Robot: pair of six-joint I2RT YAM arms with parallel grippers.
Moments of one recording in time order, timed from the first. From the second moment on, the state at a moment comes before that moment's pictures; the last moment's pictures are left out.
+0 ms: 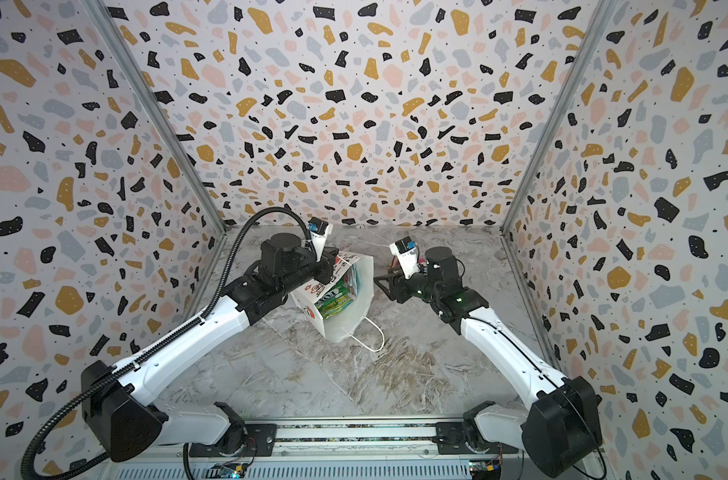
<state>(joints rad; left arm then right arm) -0.63 1.35 1.23 -0.22 -0.03 -0.04 0.50 1.24 0.98 -0.17 -0.51 0.10</state>
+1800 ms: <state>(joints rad) -0.63 1.29 1.18 -0.12 0.02 -0.13 0.83 1.82 1.22 -0.11 0.22 0.23</state>
